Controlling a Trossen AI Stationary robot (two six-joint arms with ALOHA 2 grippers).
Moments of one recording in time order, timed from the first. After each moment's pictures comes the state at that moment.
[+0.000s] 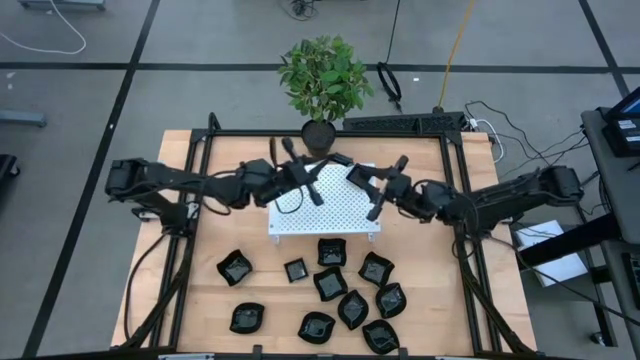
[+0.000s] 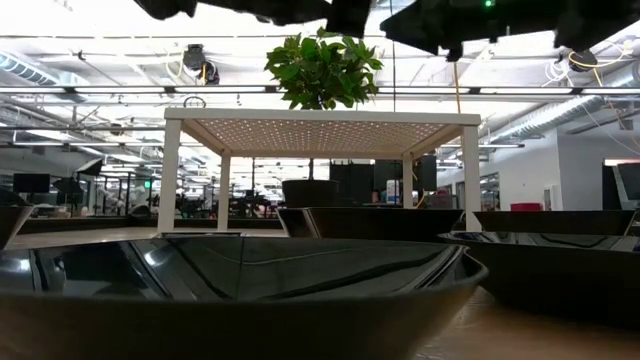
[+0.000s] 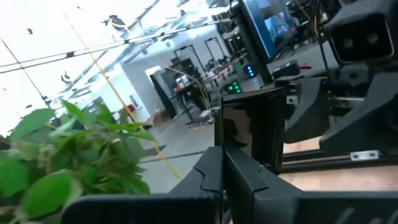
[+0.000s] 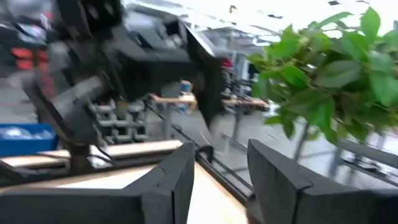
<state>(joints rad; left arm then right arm) 0.03 1.51 0.97 0.72 -0.44 0.54 0.07 1.20 0.53 0.88 0.54 -0.17</state>
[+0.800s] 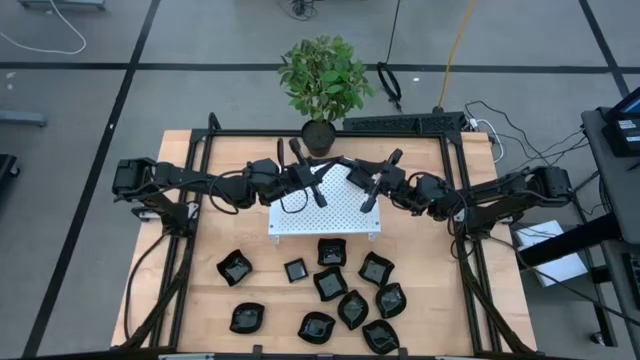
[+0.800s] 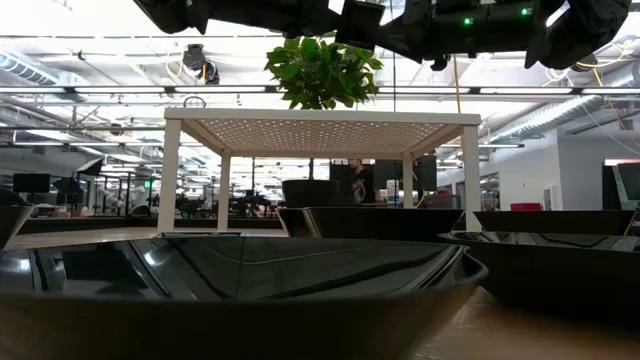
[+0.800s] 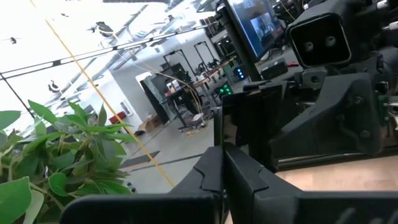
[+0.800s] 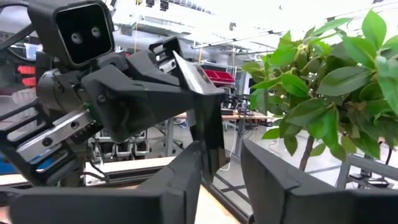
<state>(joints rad) 0.06 1.57 0.97 0.76 -0.37 0.56 -0.03 1.31 0.53 1.05 0.44 -0.19</state>
